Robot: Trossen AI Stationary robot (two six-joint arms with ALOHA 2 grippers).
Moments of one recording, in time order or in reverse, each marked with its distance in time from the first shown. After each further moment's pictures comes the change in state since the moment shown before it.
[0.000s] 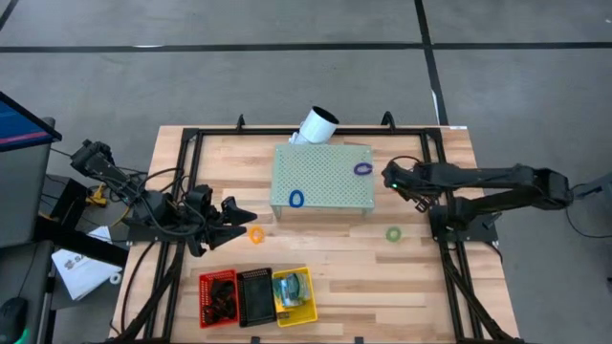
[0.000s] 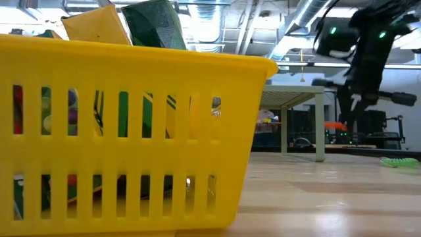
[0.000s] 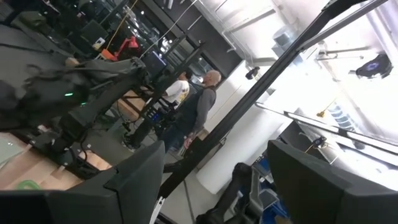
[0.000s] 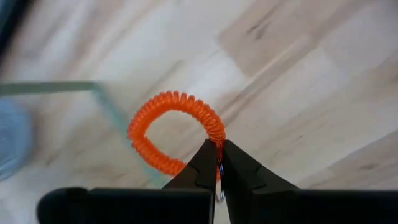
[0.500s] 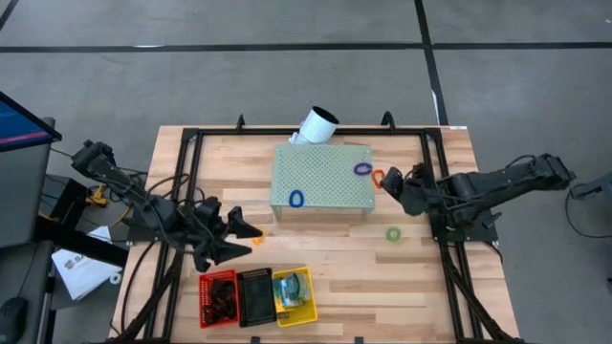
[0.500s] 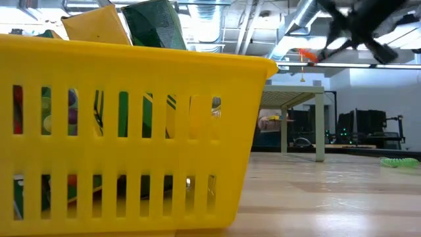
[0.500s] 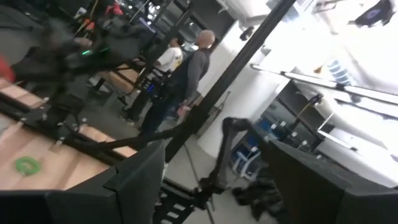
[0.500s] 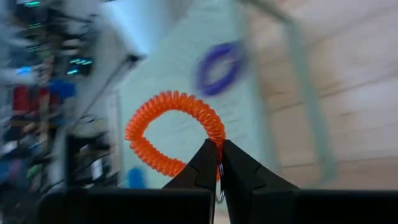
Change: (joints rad) left arm 0.000 0.055 0.000 -0.058 0.116 0.028; right arm 0.488 -0.132 0.190 0.088 0.401 -0.052
